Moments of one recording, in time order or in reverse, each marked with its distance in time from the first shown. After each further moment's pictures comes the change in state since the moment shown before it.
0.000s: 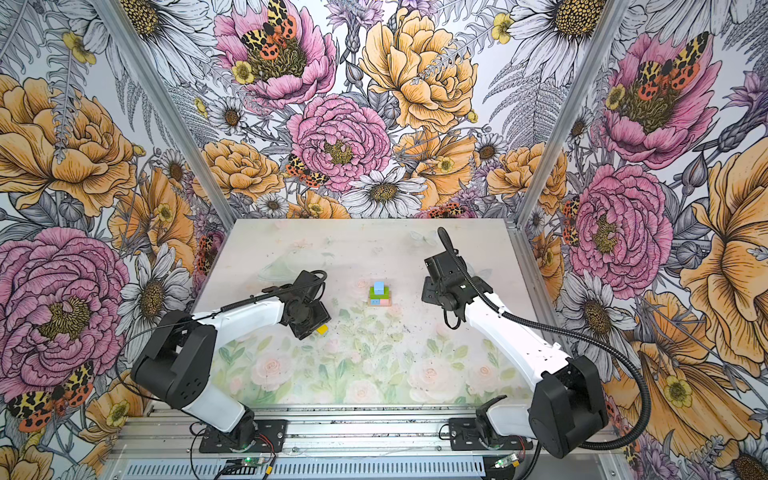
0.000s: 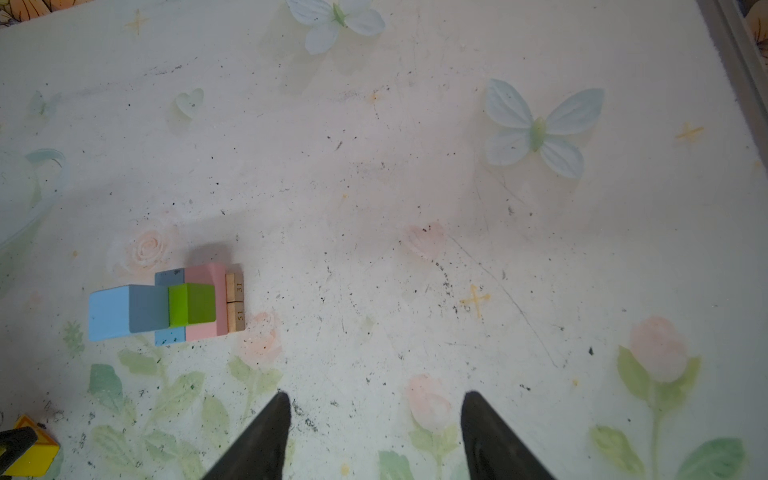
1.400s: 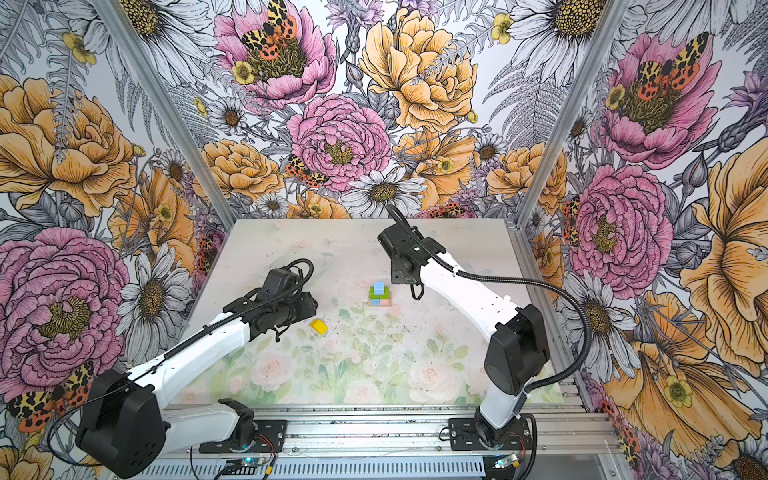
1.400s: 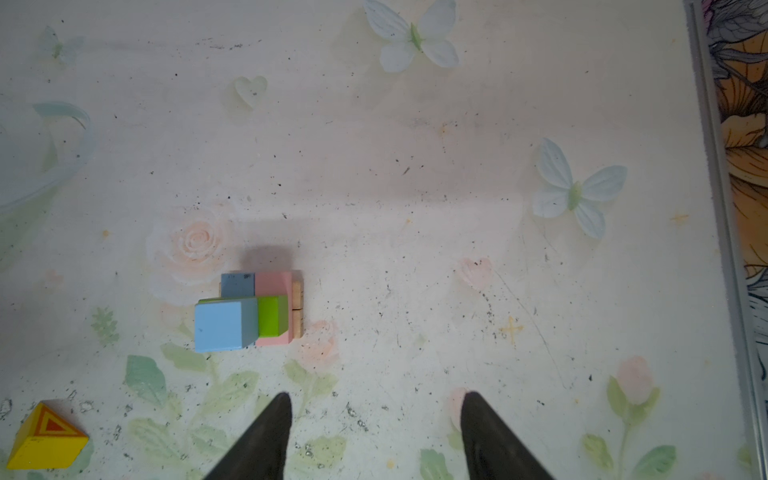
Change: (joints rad) left arm 0.021 -0.367 -0.088 0.039 -0.048 0.315; right arm 0.167 0.357 0.496 -0.301 0.121 0.008
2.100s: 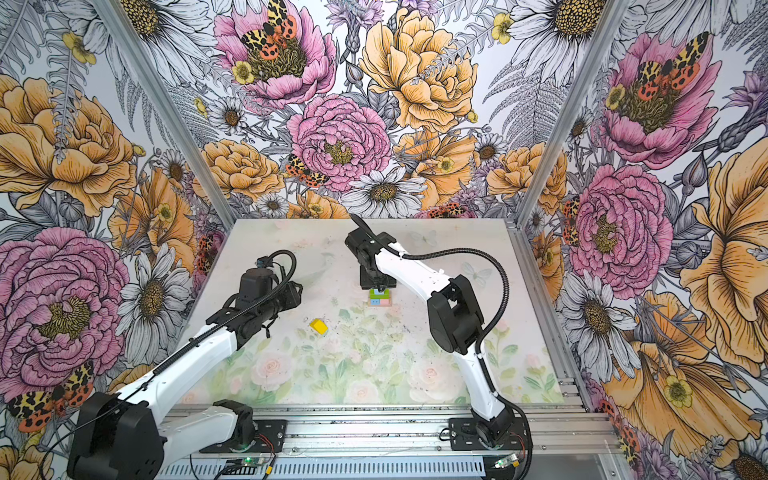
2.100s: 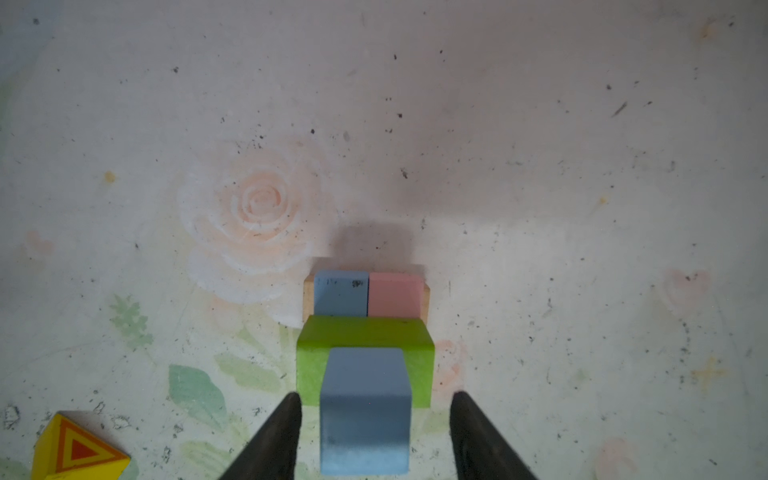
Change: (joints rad) left arm 0.168 -0.097 -0.114 0.311 0.002 0.243; right arm 0.085 0.506 0.470 -0.166 -0.163 0.042
